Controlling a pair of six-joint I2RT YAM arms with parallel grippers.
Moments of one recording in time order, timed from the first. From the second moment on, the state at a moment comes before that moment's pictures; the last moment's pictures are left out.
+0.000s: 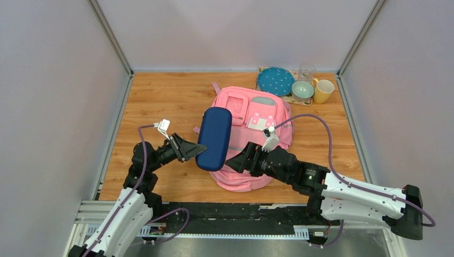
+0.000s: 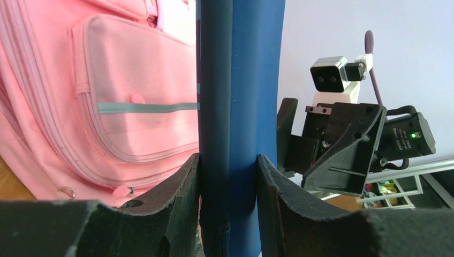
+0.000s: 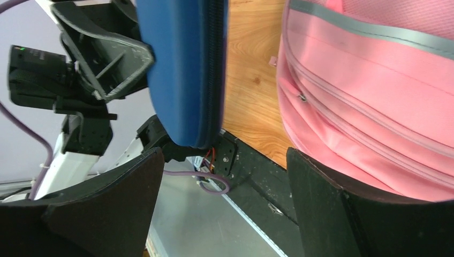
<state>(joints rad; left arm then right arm) -0.27 0.54 0.31 0.21 0.70 -1.03 1.18 0.86 0.68 -0.20 0.23 1.12</state>
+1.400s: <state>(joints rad) -0.39 0.58 0.12 0.68 0.61 -1.31 1.17 1.06 0.67 0.17 0.13 1.22</state>
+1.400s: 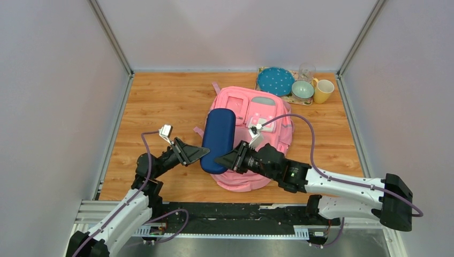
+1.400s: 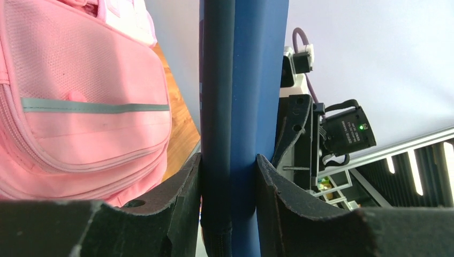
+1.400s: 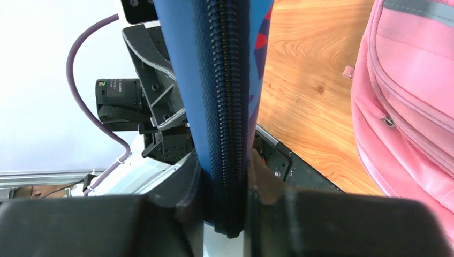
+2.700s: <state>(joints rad) -1.14 1.13 0.82 -0.37 -0.11 -0.03 1.17 0.32 0.84 -1.16 0.82 1.35</state>
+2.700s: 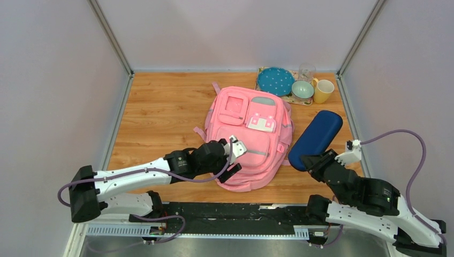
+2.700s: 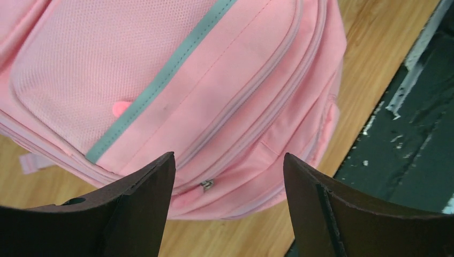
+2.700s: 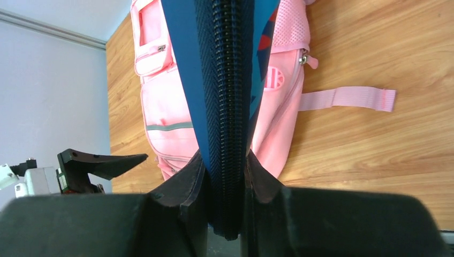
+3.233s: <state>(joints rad) -1.15 1.26 0.80 -0.15 -0.14 0.28 1.17 0.27 0.82 -1.20 0.81 1.38</state>
